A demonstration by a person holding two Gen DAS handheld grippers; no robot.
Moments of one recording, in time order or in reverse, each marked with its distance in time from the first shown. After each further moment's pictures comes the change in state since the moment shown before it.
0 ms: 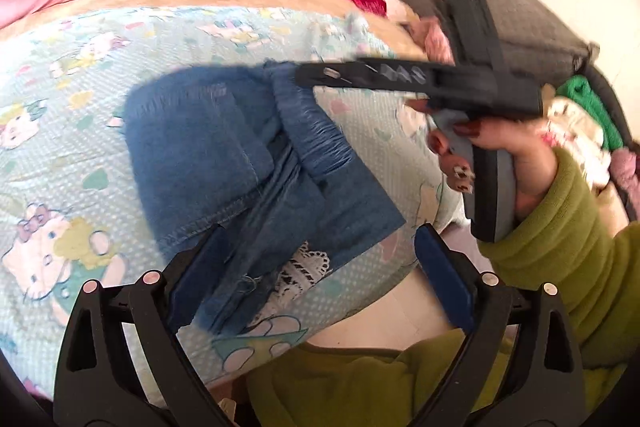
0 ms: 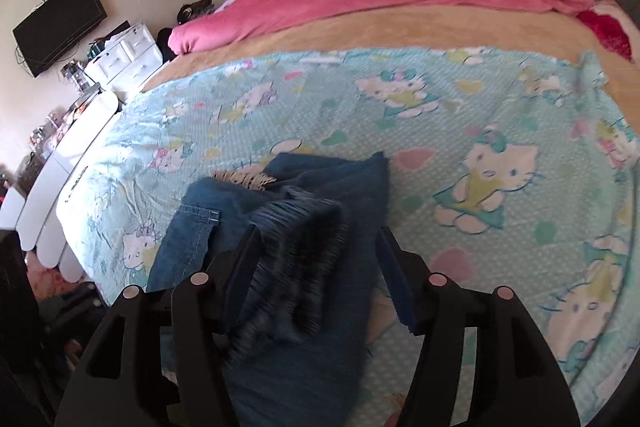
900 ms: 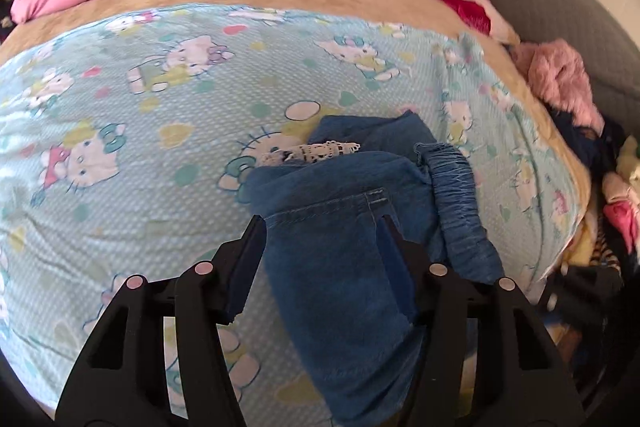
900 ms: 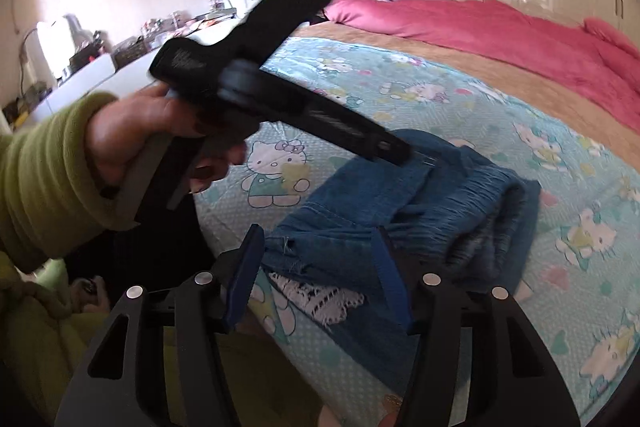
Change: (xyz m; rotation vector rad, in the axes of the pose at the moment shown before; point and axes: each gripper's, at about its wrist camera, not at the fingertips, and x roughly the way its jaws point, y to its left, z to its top) left arm 0.027 0.065 0.074 -0.134 0.078 0.298; right arm -0.021 0.105 -0.068 -0.499 -0.004 0.261
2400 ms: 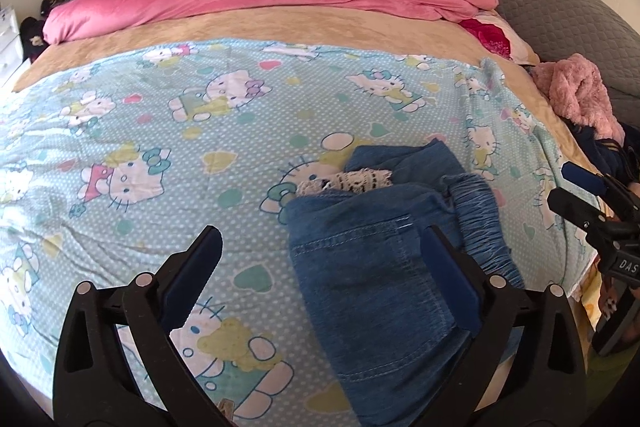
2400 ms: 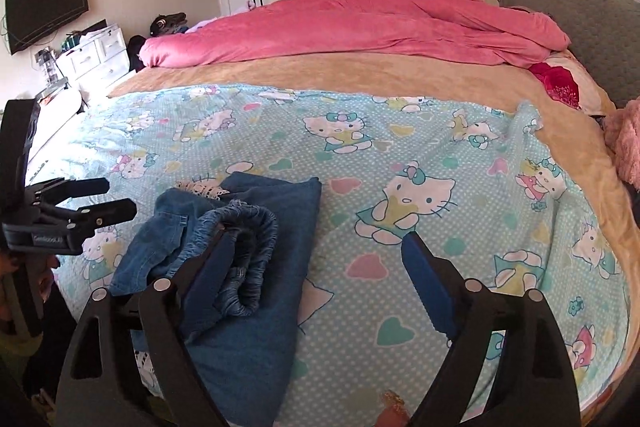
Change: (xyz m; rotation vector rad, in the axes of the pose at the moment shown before) left arm -0.024 0.009 -0.012 -0.012 -0.137 0.116; right arm -0.050 -0.116 0.003 0.407 -0.041 -0.502
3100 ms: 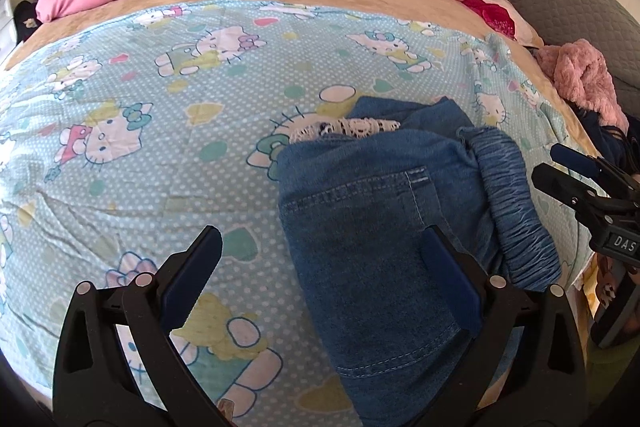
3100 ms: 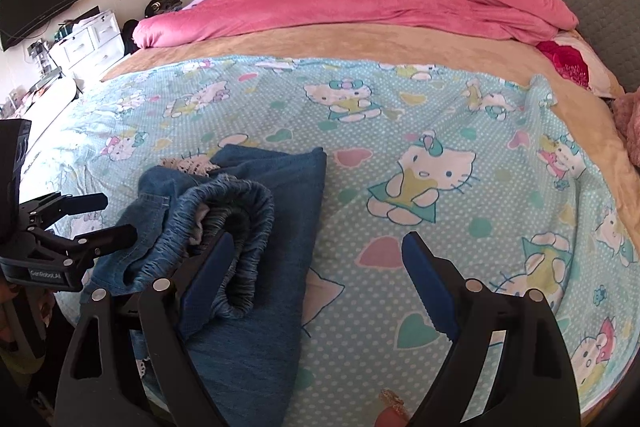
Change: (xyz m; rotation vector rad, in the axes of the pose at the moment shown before) left arm 0.029 -0.002 -0.024 -0.006 0.080 -0.016; right arm 0.038 0.001 -0.010 0.015 0.090 0.008
